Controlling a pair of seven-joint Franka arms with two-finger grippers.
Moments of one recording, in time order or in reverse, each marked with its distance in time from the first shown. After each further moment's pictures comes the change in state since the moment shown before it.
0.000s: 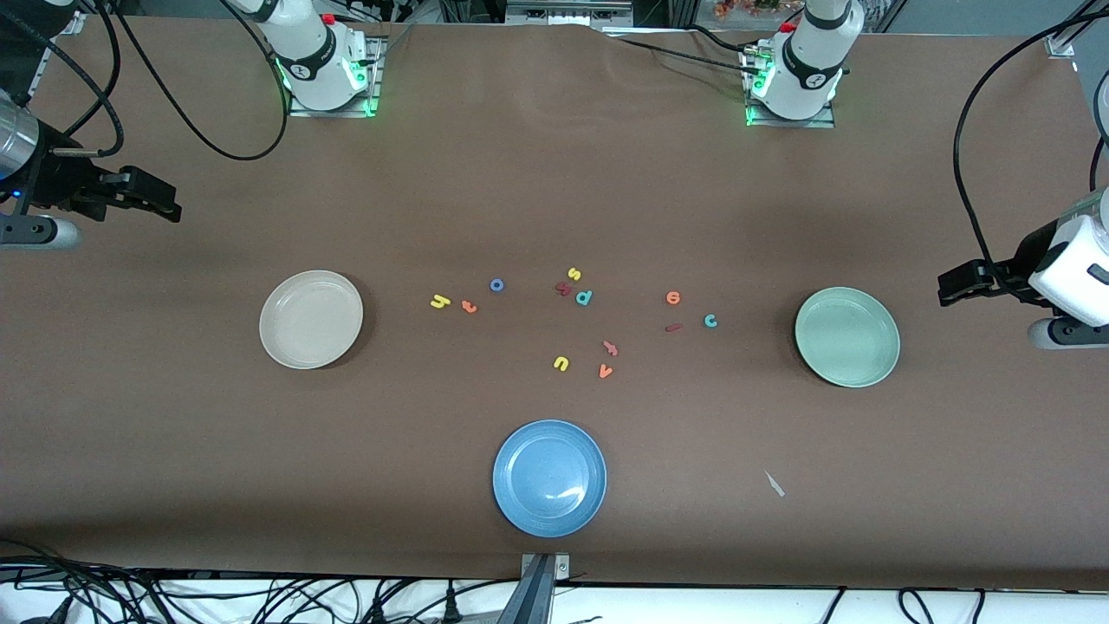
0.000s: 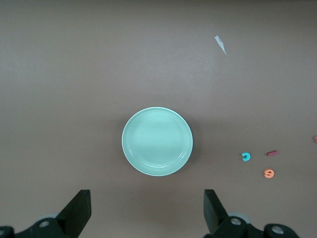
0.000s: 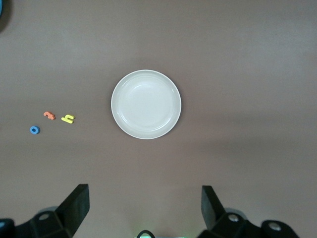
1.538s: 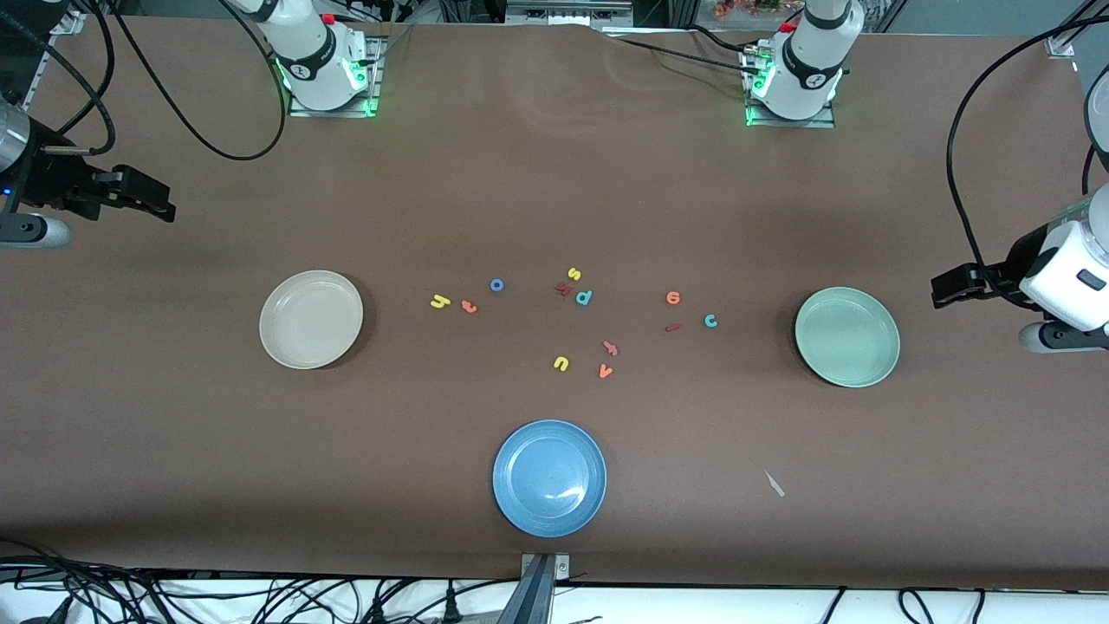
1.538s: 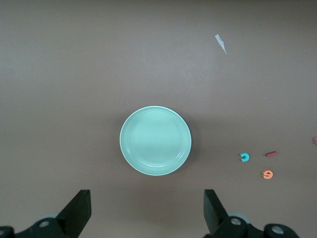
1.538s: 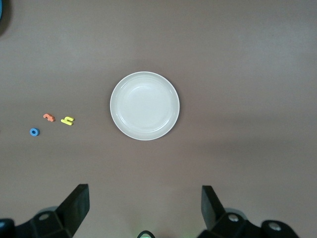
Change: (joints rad) left arm -0.007 0.008 0.000 -0.001 0.000 0.000 -0.020; right arm -0.005 -0.002 -0.003 0.006 0.000 0.000 0.000
